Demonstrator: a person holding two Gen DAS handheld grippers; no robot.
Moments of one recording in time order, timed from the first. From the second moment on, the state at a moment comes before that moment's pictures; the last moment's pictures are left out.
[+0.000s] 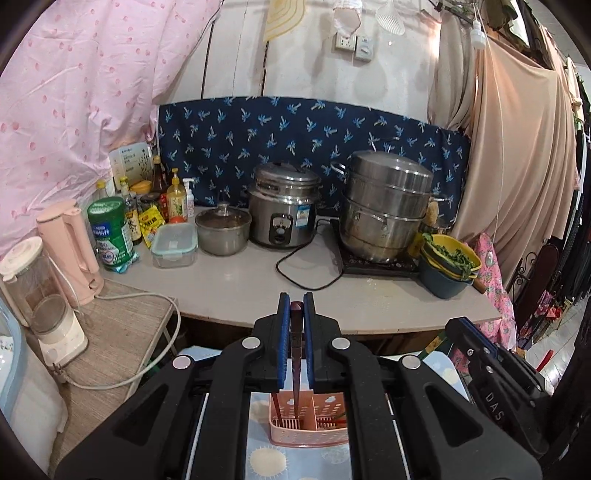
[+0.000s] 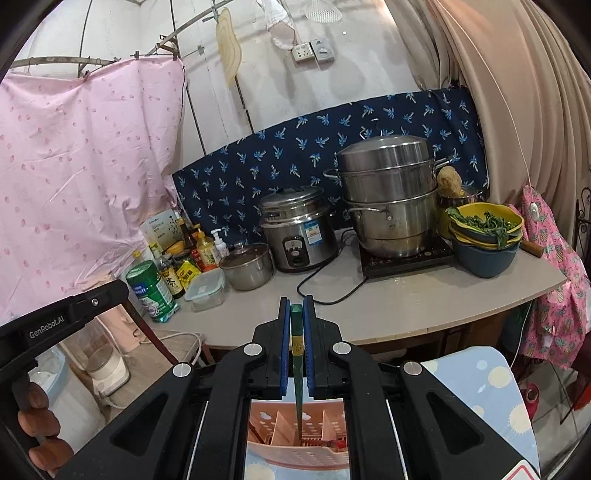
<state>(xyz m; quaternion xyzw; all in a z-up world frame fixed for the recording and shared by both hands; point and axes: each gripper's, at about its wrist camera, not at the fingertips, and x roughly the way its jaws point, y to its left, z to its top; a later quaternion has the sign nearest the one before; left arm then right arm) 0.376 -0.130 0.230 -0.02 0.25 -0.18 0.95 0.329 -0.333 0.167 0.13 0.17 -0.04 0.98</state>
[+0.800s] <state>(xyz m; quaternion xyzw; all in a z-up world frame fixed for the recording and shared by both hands) 0.327 -0.103 0.181 -0.01 0.34 -0.20 0.92 0.264 -0.339 0.133 0.15 0.19 -0.04 0.97</state>
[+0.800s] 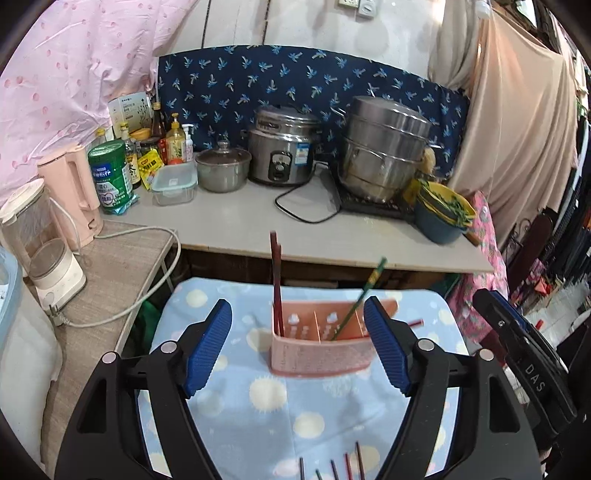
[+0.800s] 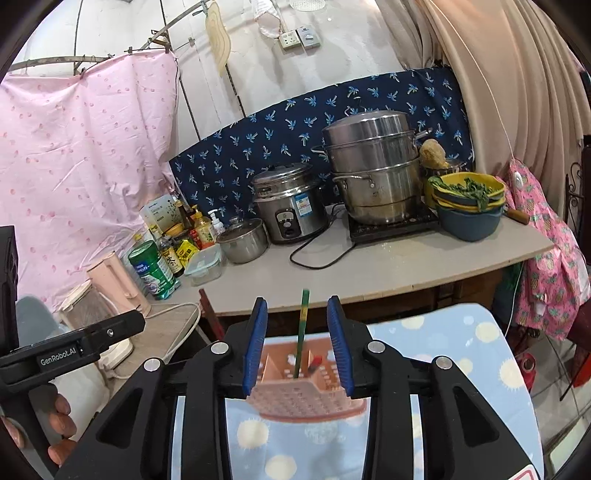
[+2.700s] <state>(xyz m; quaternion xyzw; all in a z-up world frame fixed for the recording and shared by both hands) 0.069 -0.061 -0.081 0.08 0.49 -0.17 0.85 0.022 -0.252 -0.117 0.11 0.42 -0.02 0.90</state>
